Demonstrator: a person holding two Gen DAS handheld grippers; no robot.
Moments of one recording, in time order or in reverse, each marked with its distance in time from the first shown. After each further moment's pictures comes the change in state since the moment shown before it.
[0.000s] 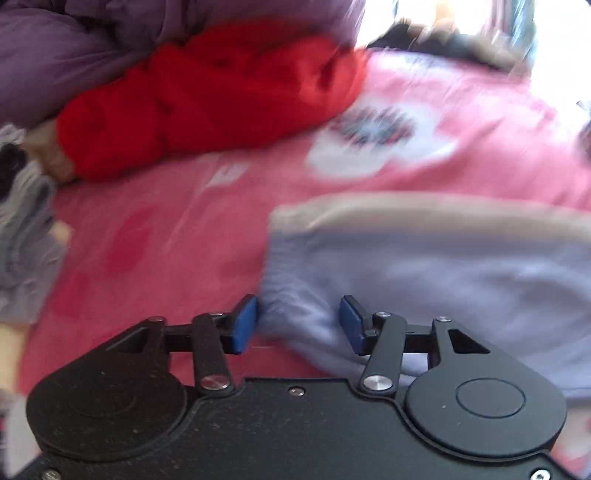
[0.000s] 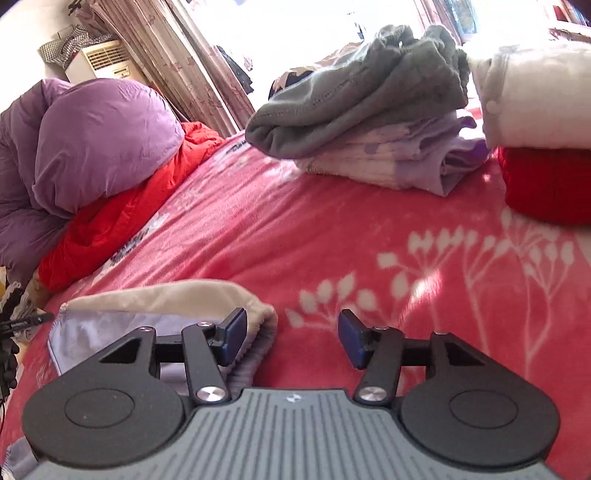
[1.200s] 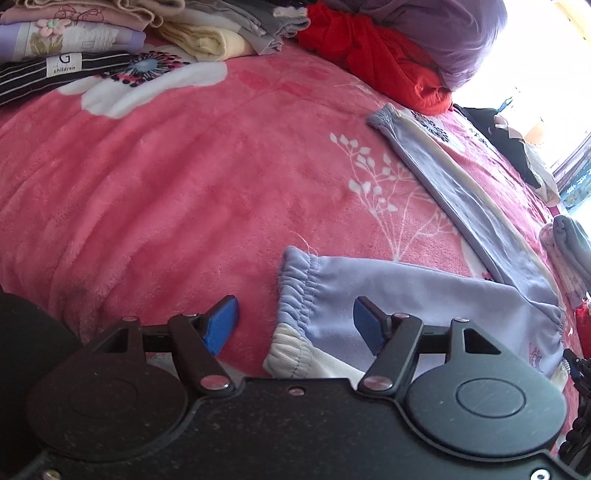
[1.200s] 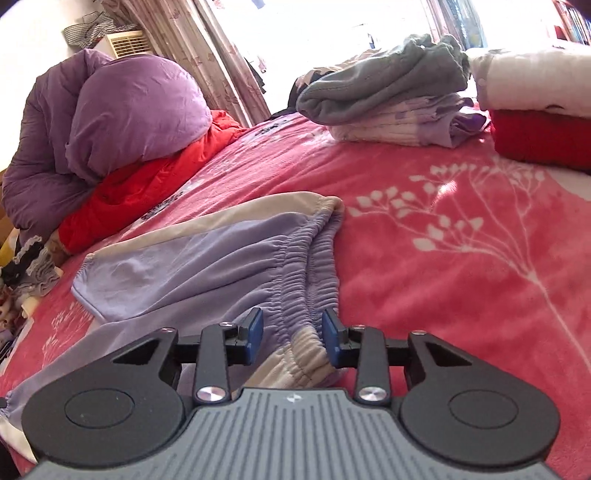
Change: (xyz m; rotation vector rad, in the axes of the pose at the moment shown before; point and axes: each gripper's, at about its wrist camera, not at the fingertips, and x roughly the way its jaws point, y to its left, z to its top) left arm -0.219 0.030 -0.236 -0.667 0.078 -0.080; right arm -0.066 0.057 -0.091 -0.048 -0.038 0.005
